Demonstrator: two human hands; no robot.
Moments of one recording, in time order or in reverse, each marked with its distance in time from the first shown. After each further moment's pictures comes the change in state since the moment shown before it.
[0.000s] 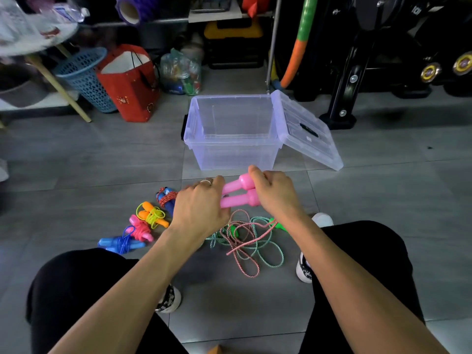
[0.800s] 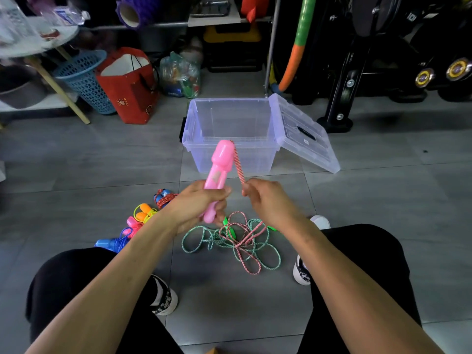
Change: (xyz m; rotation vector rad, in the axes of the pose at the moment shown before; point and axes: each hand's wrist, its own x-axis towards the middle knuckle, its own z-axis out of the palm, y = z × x) left_hand 0.015 -0.008 -0.017 -1.437 -0.559 -0.551; right_hand 0.004 0.024 0.004 -0.294 -0.142 -0.277
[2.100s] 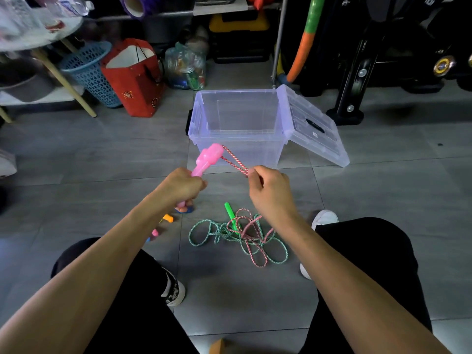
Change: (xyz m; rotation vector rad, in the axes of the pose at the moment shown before) left_hand 0.021 0.007 -0.044 0.515 0.382 -0.224; right_hand 0.006 -0.019 0.019 0.125 0.327 0.018
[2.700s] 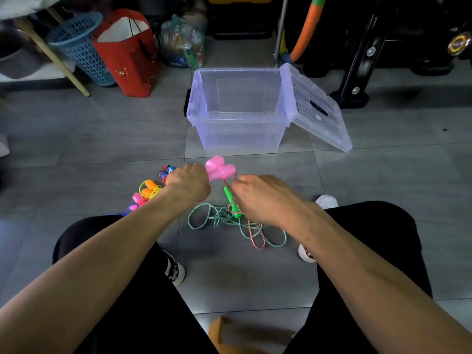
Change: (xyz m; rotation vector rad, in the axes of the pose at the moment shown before) left_hand 0.004 -0.012 0.033 0.921 0.097 0.113; right_hand -0.016 -0.016 -0.008 -0.673 -0.656 -0.461
